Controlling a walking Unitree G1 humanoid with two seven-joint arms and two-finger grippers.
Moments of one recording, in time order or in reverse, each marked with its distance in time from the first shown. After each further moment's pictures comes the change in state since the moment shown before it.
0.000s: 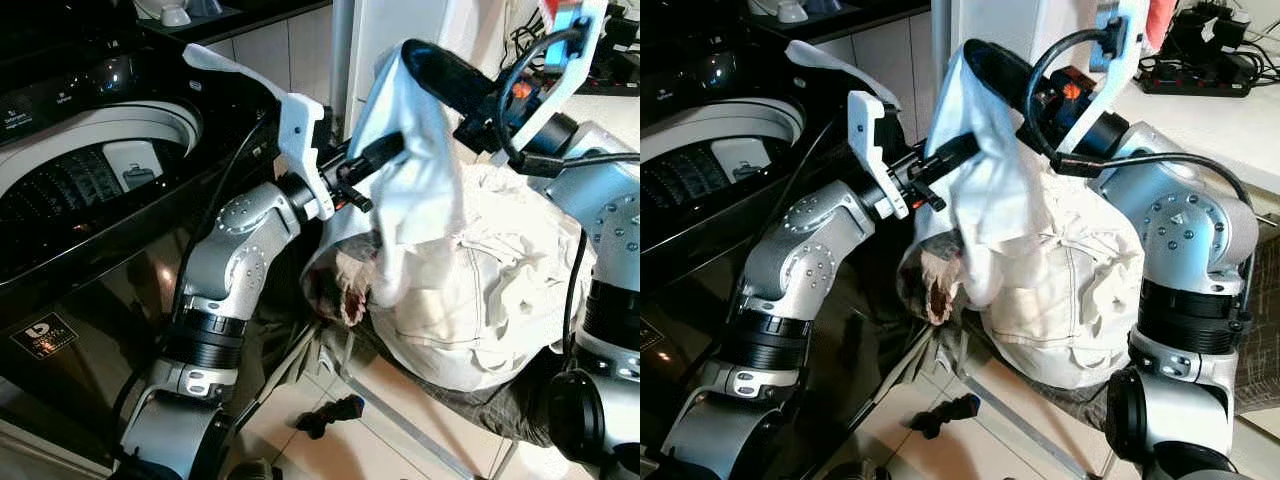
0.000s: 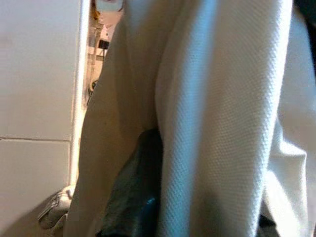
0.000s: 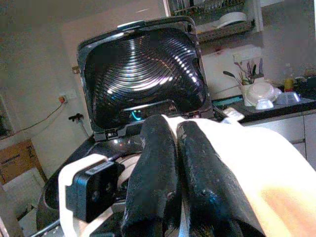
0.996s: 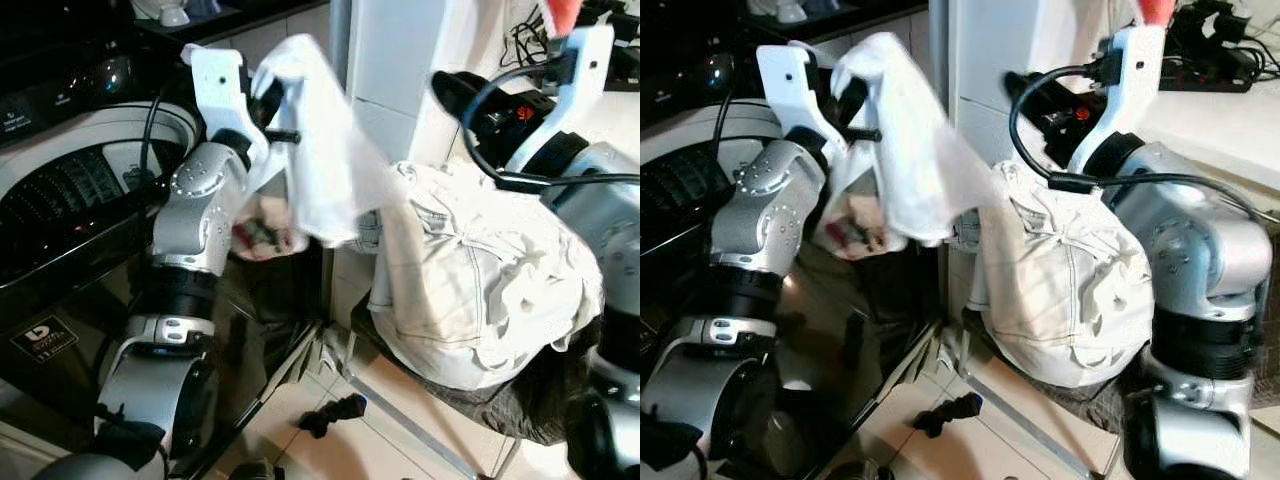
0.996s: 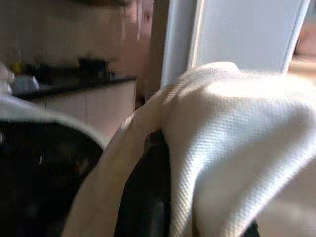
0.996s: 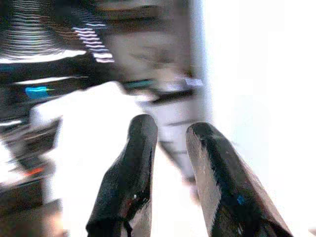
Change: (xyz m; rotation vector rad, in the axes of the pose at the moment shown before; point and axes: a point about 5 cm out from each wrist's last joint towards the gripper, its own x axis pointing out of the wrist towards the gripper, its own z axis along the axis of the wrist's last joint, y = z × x) left arm -0.022 0.073 0.027 0.196 0.010 0.633; right arm -0.024 -0.021 -0.012 -0.226 0.094 -0.482
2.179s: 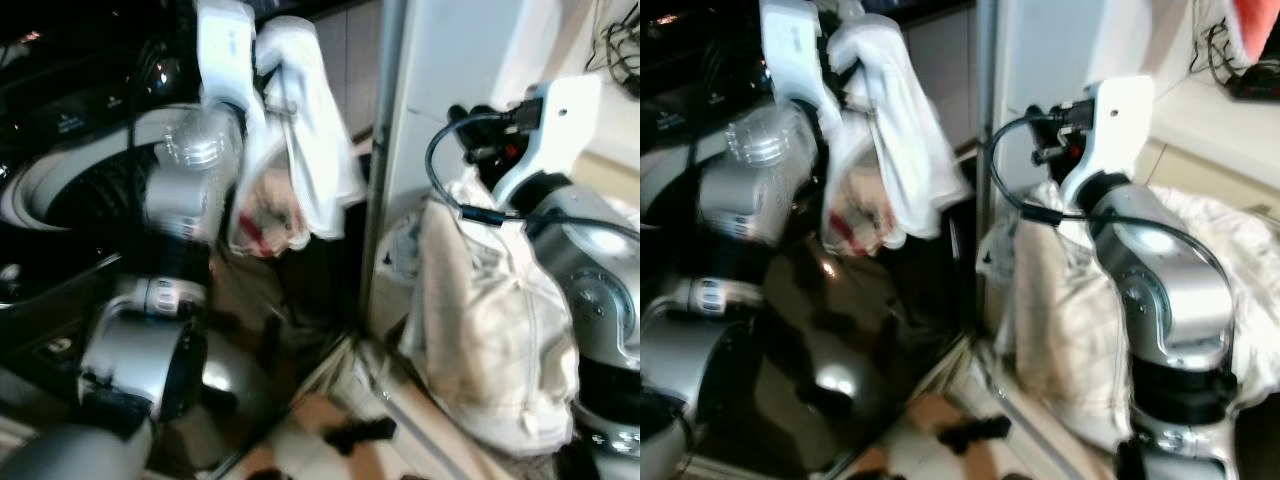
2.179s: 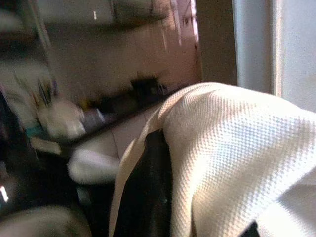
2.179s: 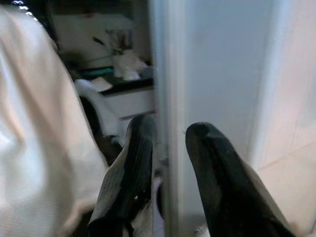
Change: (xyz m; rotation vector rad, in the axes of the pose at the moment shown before) left arm 0.029 -0.005 0.056 0.241 -0.108 -0.001; right arm -0.018 0.000 -0.024 -0.140 0.025 -0.223
